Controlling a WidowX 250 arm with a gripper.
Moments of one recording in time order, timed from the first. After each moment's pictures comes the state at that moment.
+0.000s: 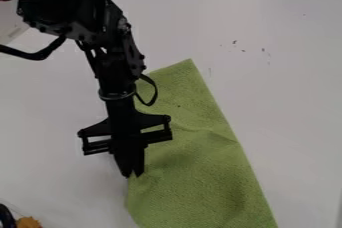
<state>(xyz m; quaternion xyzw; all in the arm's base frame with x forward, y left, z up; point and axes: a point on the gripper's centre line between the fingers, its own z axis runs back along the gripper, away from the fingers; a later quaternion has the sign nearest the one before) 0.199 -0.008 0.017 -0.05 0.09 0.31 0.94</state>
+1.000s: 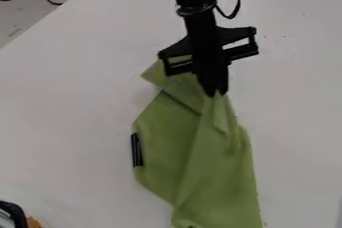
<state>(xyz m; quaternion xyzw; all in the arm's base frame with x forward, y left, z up) 0.296 -0.076 0.095 -0.14 -0.04 0.25 0.96</state>
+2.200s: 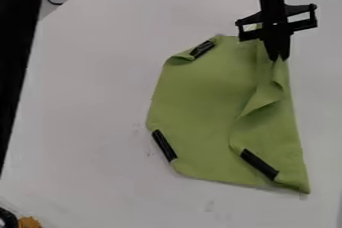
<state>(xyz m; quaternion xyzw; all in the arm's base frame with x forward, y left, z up) 0.432 -0.122 0.054 -0.18 0.01 0.13 0.98</state>
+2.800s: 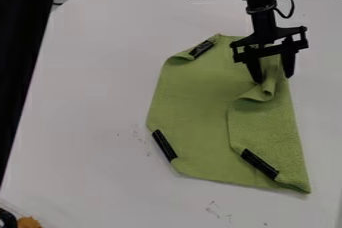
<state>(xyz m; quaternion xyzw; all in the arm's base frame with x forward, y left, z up) 0.422 -0.121 0.028 -0.18 0.03 0.15 0.97</state>
